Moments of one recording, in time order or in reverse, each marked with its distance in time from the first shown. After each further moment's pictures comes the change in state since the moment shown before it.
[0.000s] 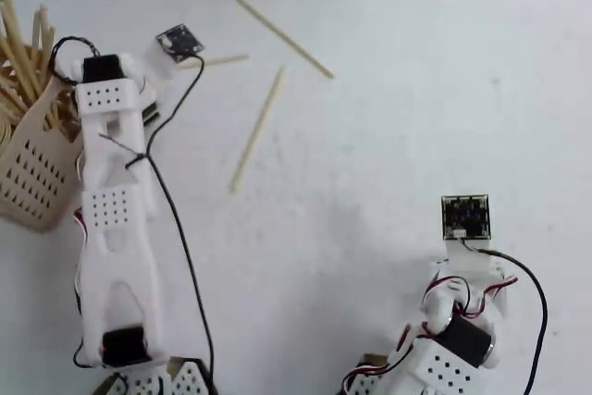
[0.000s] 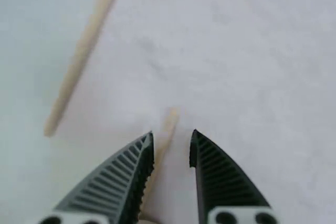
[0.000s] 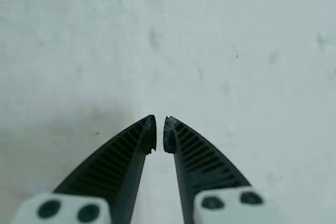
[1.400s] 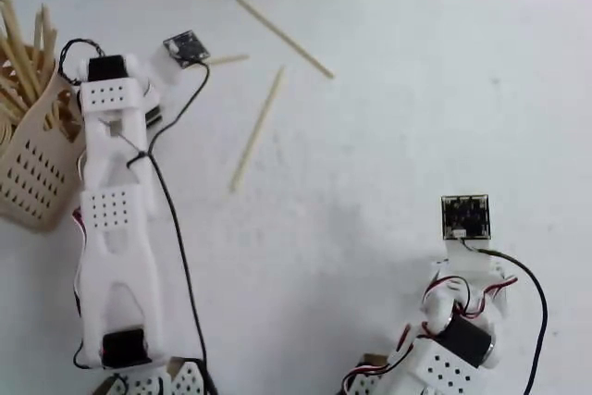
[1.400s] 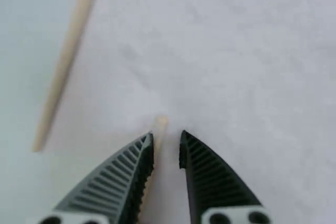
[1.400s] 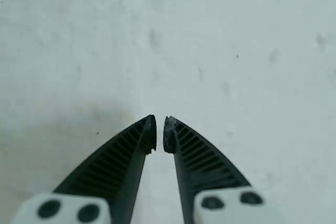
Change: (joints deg) left arm 0.7 -1.4 8.9 -3.8 -3.3; right arm 0.0 0.0 0.0 0.0 0.0
